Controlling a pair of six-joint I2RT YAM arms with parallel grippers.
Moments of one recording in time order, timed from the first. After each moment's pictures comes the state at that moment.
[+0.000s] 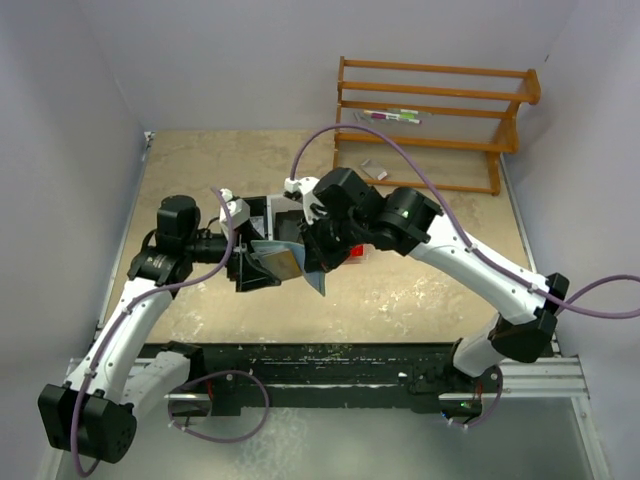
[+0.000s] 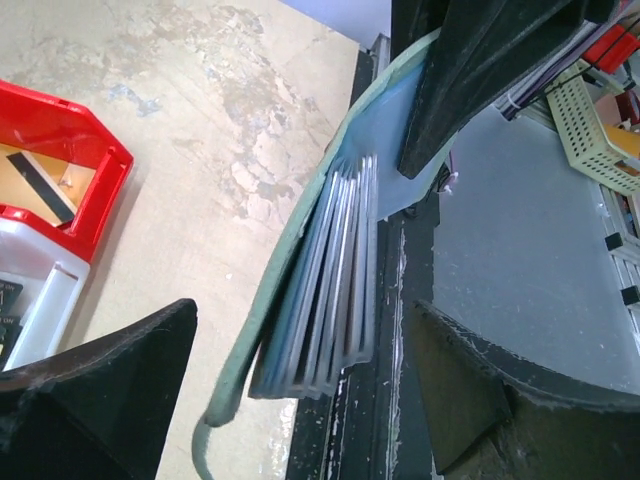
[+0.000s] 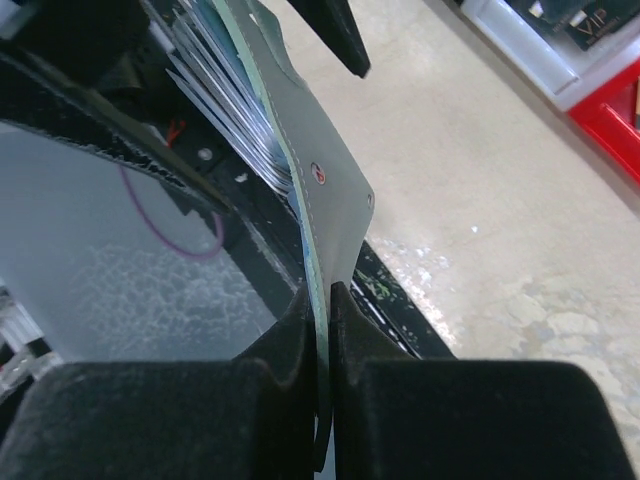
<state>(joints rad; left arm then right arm) -0.22 0.93 0.81 -0.39 1.21 0.09 1.03 1.55 1.81 -1.12 -0.11 0.32</state>
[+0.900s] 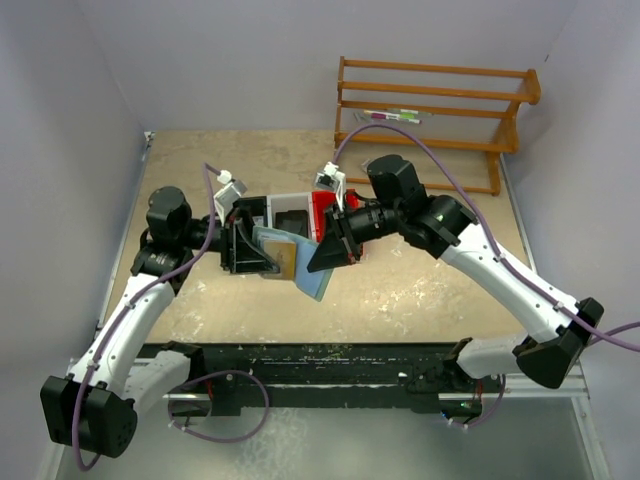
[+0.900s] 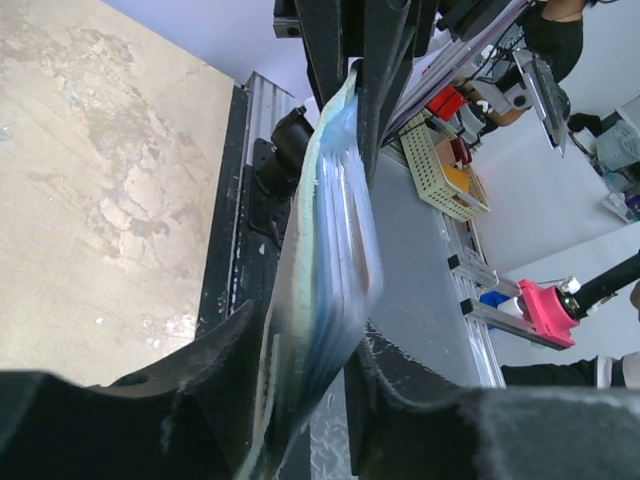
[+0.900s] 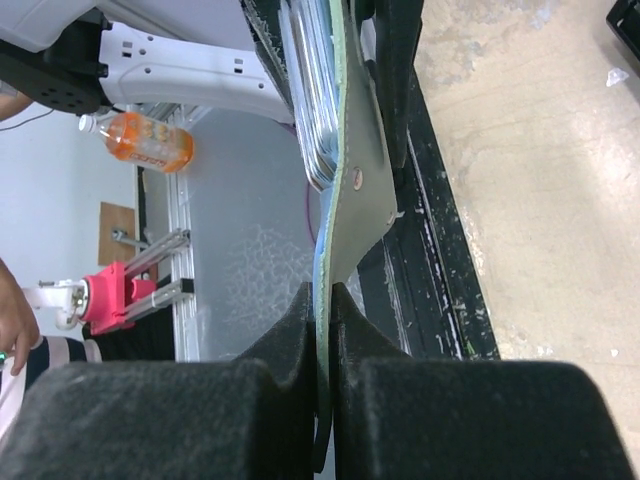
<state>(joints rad) -0.22 0.96 0.81 0.08 1.44 -0.54 0.78 1.34 1.46 -0.69 -0.81 0.33</state>
